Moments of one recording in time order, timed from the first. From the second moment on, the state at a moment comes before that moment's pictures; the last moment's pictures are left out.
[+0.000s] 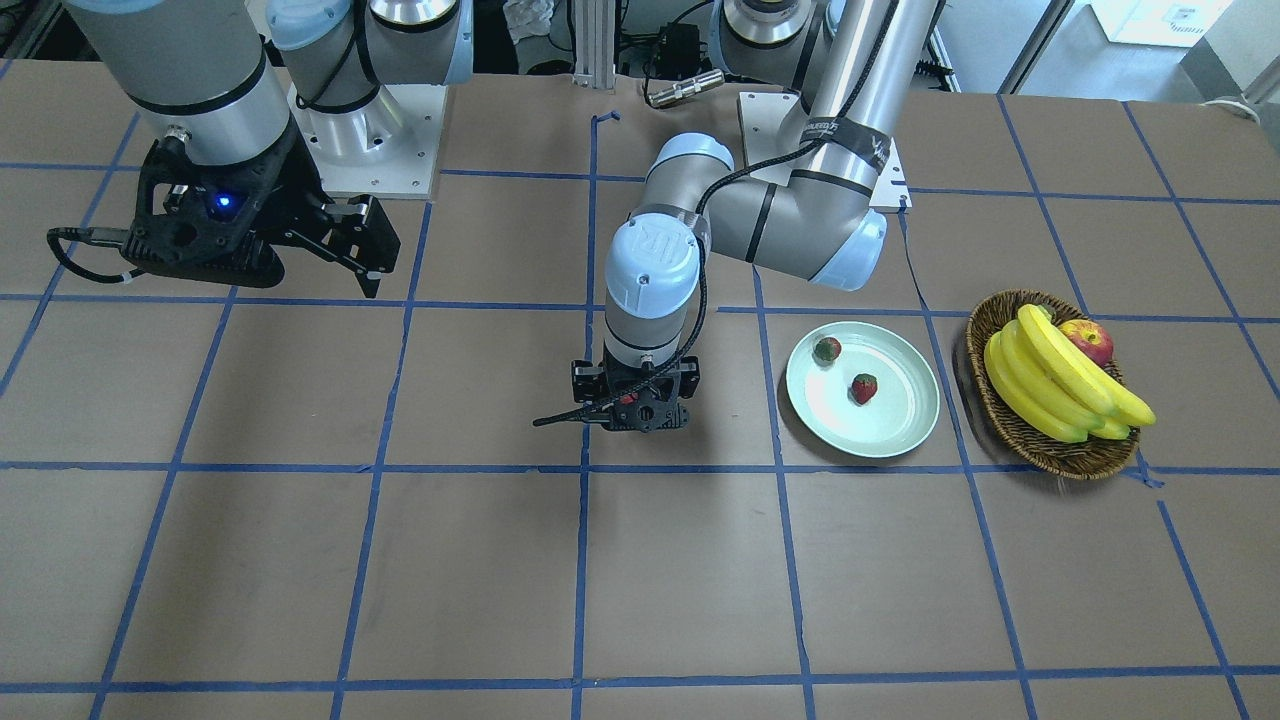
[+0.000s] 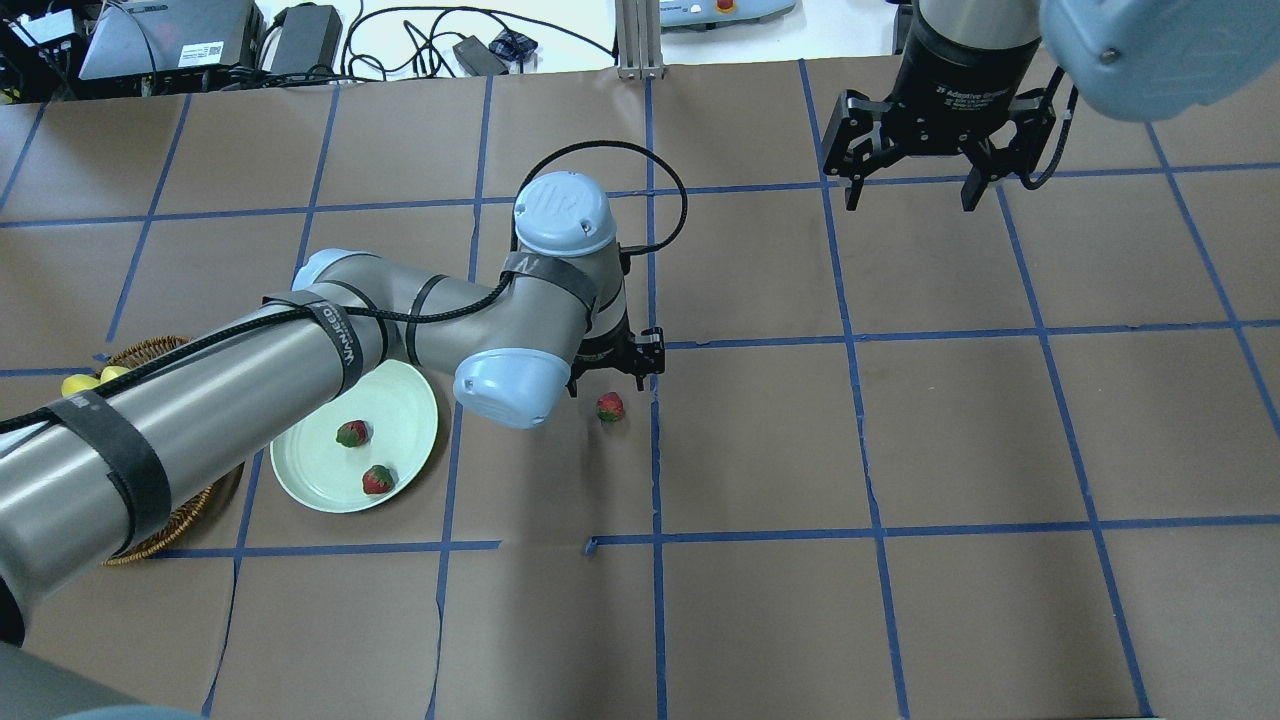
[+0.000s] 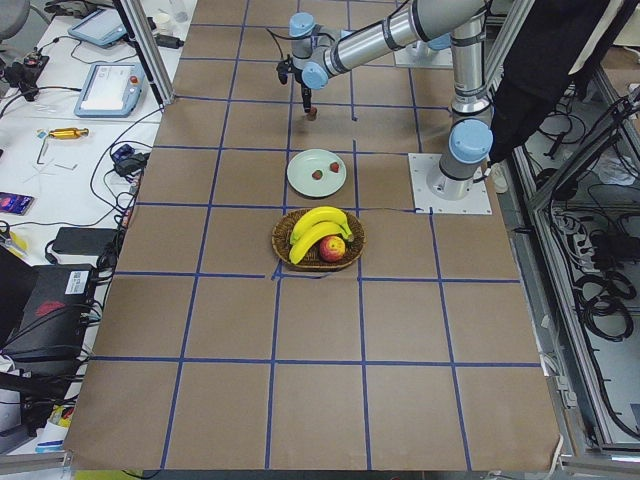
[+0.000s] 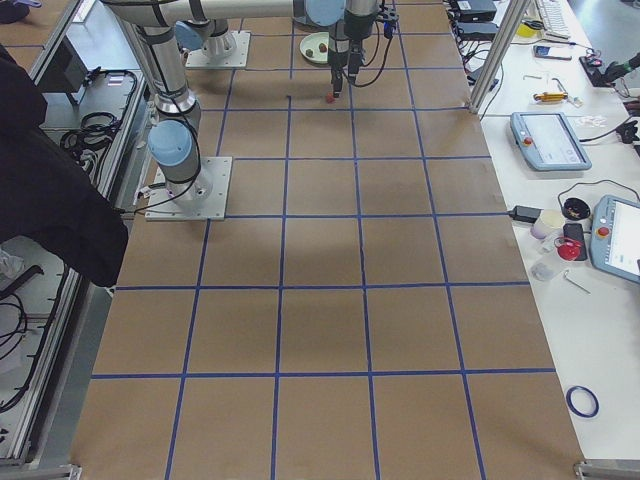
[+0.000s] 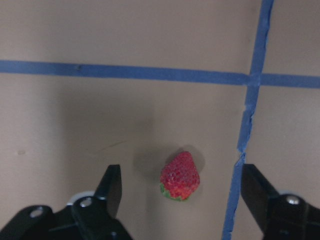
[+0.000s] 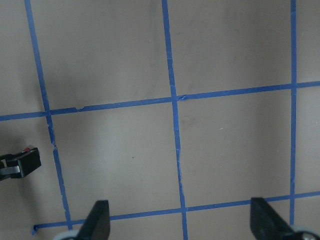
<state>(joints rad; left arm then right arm) -1.91 -2.00 -1.84 -0.93 1.54 -0.41 1.63 -1.47 1.46 -1.52 -1.60 0.15</state>
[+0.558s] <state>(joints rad) -1.92 -2.02 -1.84 -0.93 1.54 -0.41 1.63 -1.47 1.46 -1.52 -1.60 0.15</state>
